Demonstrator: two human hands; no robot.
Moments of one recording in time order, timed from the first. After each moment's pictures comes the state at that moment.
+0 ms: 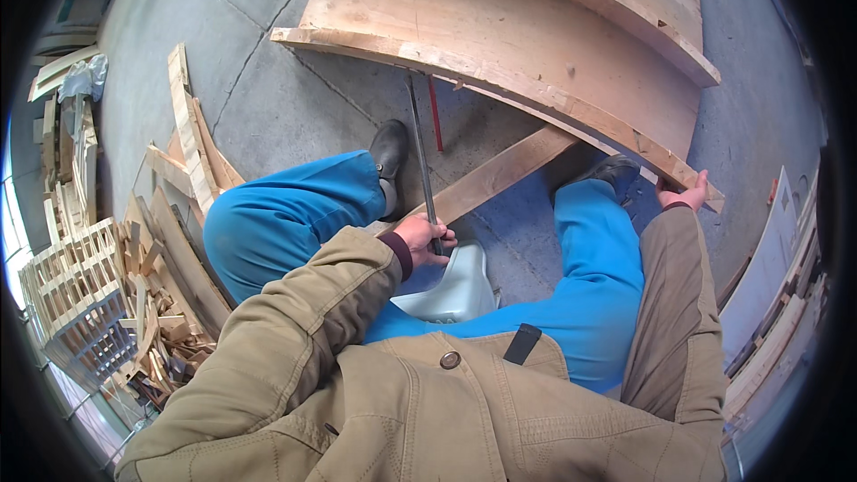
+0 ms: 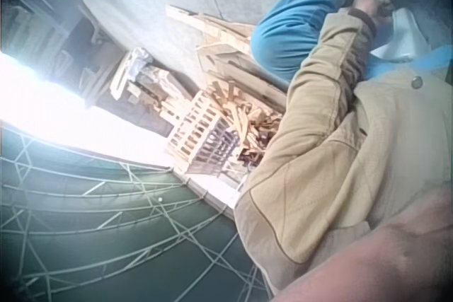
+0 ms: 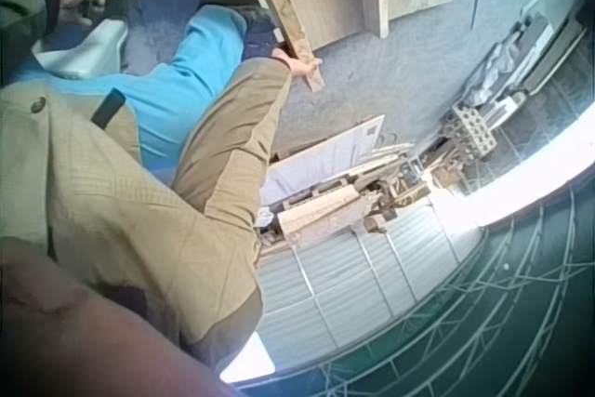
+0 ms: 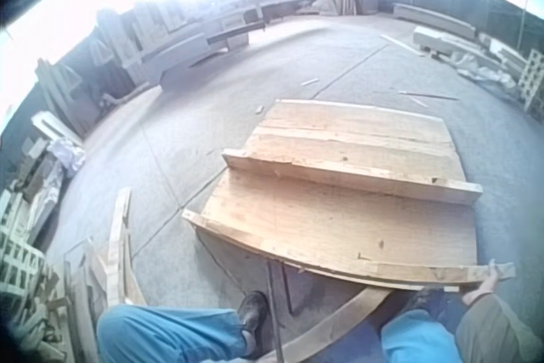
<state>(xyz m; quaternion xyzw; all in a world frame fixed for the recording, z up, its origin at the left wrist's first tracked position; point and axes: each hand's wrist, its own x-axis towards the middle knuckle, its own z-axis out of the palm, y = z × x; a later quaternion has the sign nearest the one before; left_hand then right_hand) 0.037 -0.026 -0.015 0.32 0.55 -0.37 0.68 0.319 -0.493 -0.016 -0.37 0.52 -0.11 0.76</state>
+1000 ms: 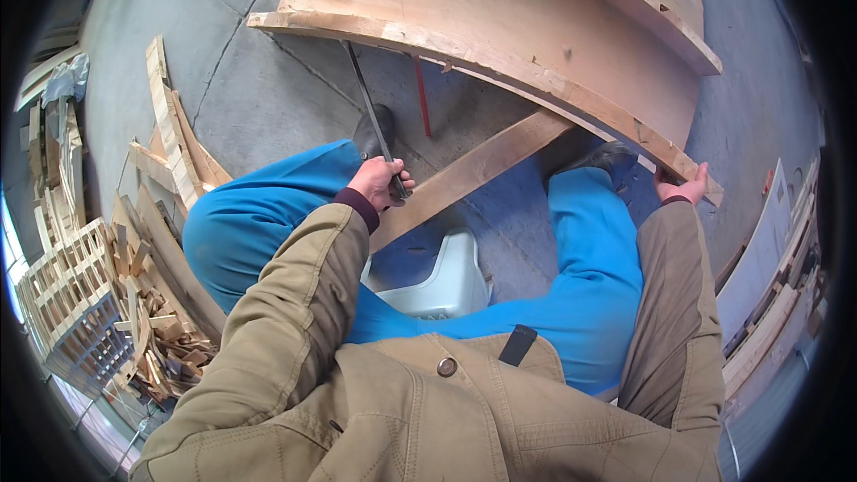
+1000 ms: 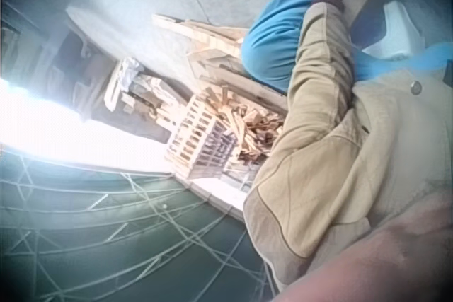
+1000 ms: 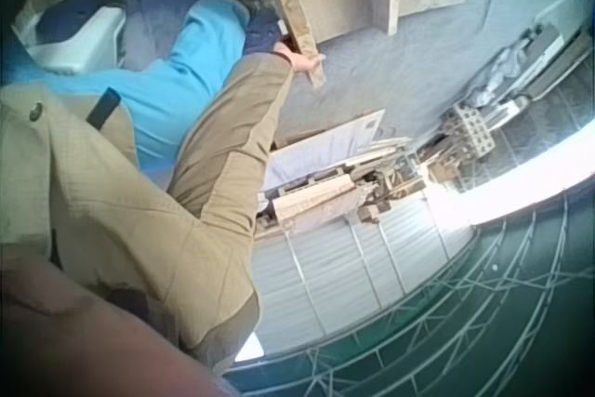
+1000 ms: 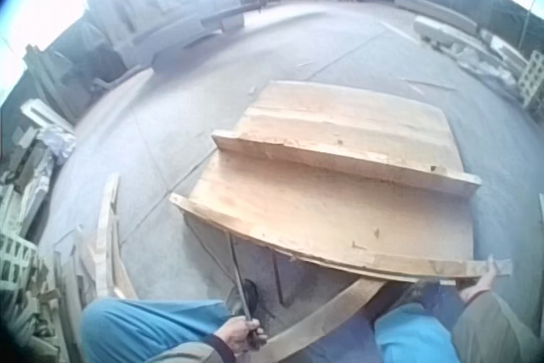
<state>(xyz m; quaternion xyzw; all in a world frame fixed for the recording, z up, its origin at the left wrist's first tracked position) 0.090 0.045 -0.056 0.37 0.58 -0.28 0.67 0.321 -0.479 -0.009 -0.37 0.55 -0.12 0.74</state>
